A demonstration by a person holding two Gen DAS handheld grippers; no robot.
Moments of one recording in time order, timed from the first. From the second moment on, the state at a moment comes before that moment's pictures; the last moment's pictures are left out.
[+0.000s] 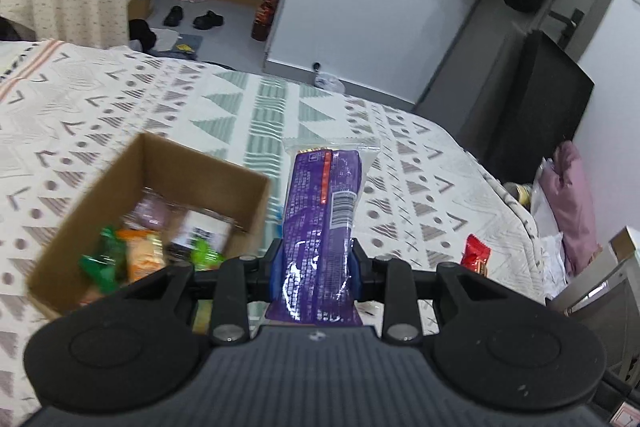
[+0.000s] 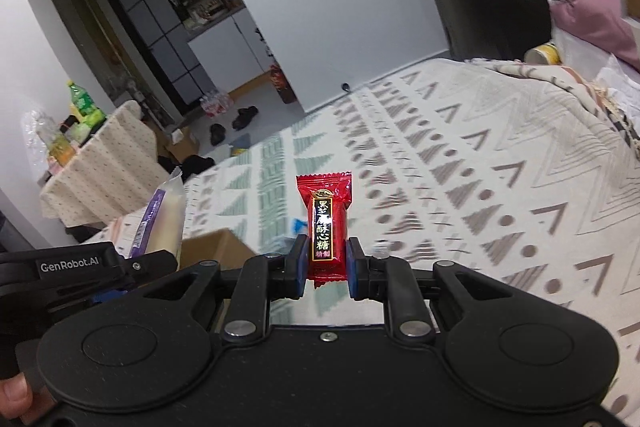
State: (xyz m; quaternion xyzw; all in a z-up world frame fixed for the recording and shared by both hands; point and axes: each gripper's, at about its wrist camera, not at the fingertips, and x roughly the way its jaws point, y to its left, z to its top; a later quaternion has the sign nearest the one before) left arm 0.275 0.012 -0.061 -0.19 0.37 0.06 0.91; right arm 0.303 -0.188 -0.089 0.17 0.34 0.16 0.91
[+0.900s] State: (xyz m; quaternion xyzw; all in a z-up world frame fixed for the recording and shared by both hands) left arm 0.256 0.131 -0.039 -0.20 0.39 0.12 0.89; right arm 0.298 -0.079 -0.074 0.16 0.35 0.22 0.89
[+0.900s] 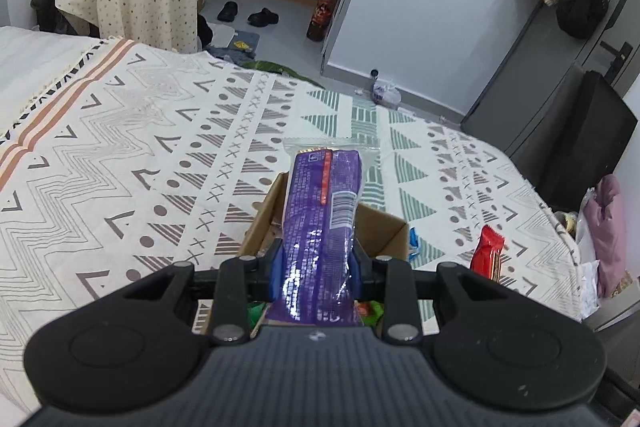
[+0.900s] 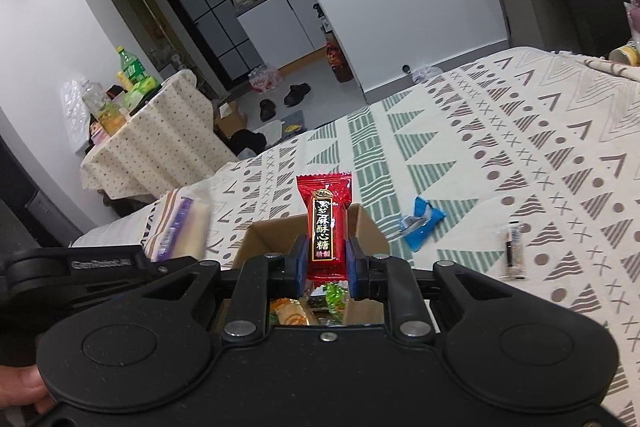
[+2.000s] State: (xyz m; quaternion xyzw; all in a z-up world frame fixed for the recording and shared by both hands) left arm 0.261 0.147 -0.052 -0.22 0.42 0.16 0.87; right arm 0.308 -0.081 -0.083 0.17 0.39 0.22 0.88
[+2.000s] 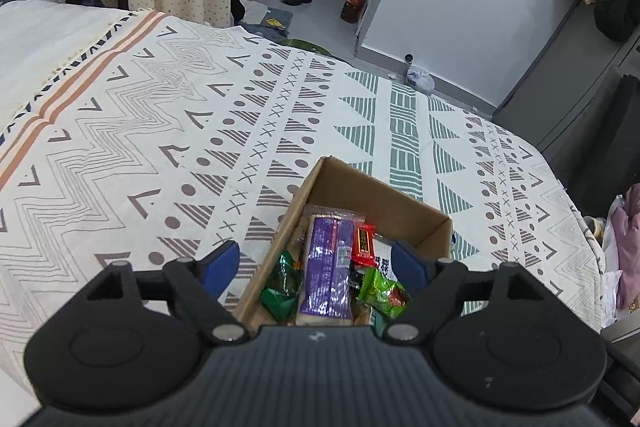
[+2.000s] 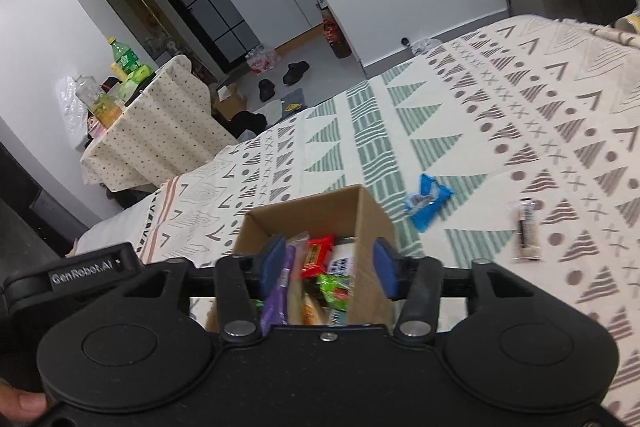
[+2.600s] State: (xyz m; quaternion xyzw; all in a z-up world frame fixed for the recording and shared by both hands) left arm 0.236 0.090 -0.028 -0.19 0.40 0.15 0.88; right arm 0.284 -0.151 -0.063 0.16 0.37 0.20 0.89
